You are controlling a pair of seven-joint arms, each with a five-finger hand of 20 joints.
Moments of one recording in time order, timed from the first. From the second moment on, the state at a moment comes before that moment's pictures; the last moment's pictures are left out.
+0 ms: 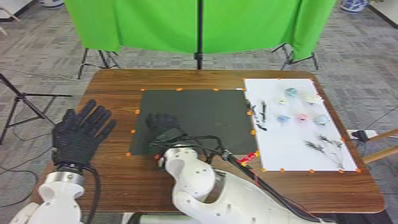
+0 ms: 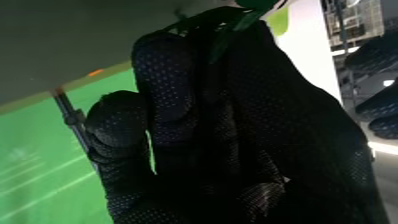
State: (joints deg) left arm 122.2 -56.3 -93.1 -120.5 8.9 11.8 18.1; right arm -65.4 -79.3 24.1 -90.4 -135.9 8.6 36.8
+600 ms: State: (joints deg) left arm 120.6 -56.0 -92.1 -119.3 7.5 11.8 17.7; right arm -67.6 -80.2 25.6 -90.0 -135.2 9.4 39.2
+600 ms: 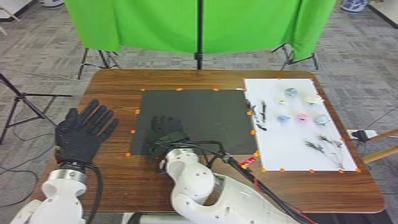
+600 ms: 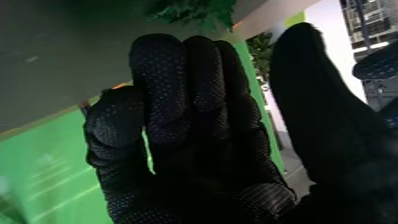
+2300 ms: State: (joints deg) left arm 129.2 -61.4 -98.1 -122.6 6.5 11.2 18.6; right arm -112.4 -49.3 92.0 -121.7 -126.6 -9.5 56.8
